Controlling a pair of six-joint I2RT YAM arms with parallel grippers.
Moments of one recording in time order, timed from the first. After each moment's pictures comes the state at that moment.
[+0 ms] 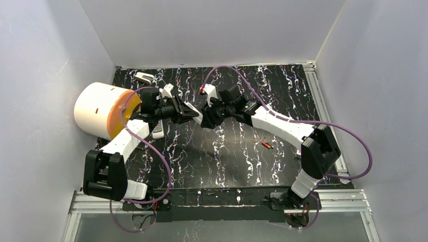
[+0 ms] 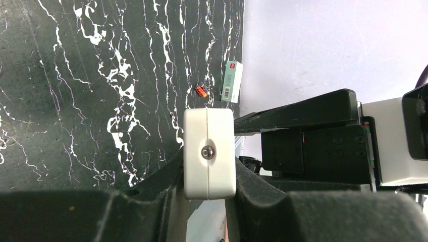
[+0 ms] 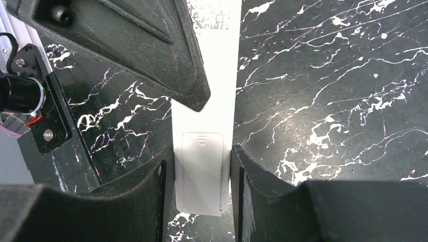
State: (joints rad) left arm -0.20 1.37 0.87 -0.10 0.80 -0.91; right arm 0.82 1.67 1.34 -0.31 -0.40 0.03
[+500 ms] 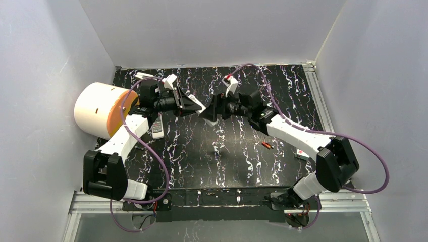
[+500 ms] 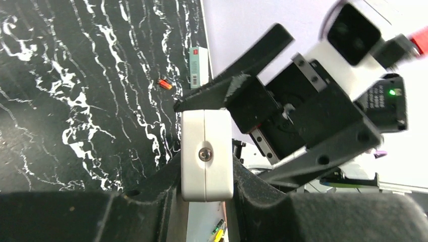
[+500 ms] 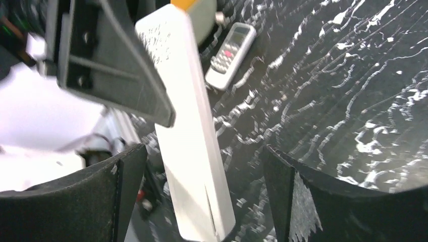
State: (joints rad) left arm -0.21 1.37 0.98 -0.09 0.92 -0.90; right arm 0.75 1.49 1.11 0.03 -0.43 0.44
